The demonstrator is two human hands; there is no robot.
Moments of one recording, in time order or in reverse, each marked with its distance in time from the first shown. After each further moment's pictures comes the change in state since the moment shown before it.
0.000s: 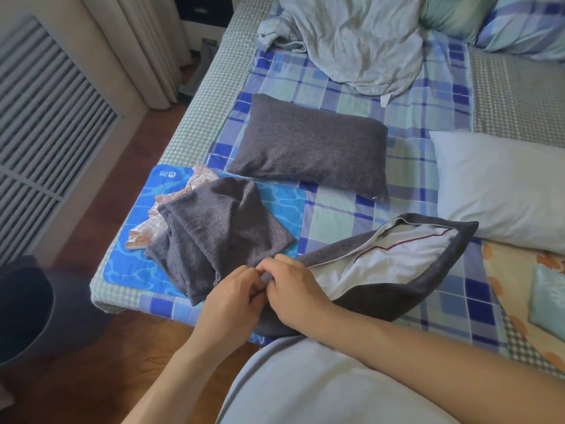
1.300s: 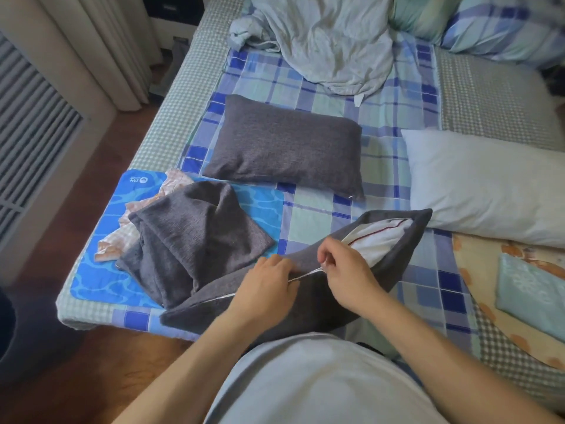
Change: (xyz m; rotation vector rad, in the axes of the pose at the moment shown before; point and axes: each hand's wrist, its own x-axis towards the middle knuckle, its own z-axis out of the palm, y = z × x) left_hand 0.048 0.065 0.038 0.138 -0.270 0.174; right_hand -0.020 0.098 -0.069 0.007 0.190 0.225
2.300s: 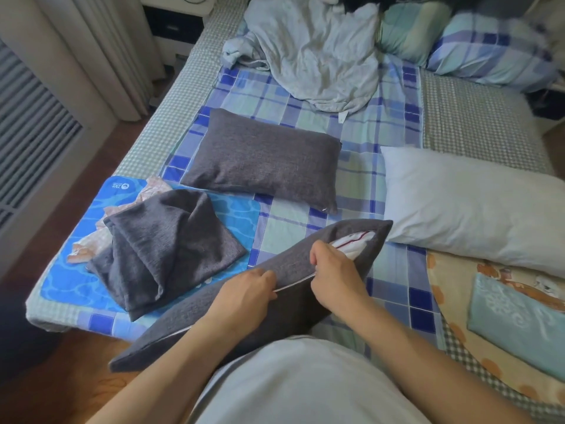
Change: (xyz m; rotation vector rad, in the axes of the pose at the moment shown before) left_hand 0.025 0.056 0.042 0.183 0.061 0.076; right_hand -0.002 0.061 -0.055 -0.197 0.019 0.045
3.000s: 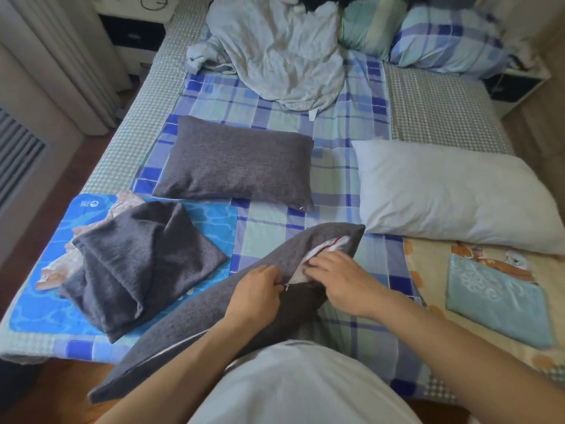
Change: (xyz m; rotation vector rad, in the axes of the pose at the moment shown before) left_hand 0.042 0.041 0.036 -0.250 0.042 -0.119; right_hand 0.004 0.096 -0.016 -0.402 -0.202 -0.471
